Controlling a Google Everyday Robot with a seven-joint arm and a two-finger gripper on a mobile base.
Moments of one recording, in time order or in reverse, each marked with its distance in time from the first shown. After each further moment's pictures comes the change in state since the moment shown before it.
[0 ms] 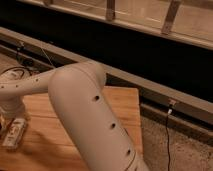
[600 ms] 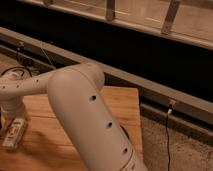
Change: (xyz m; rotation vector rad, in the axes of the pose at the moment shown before) arm -0.006 0.005 0.016 -0.020 0.013 -0.004
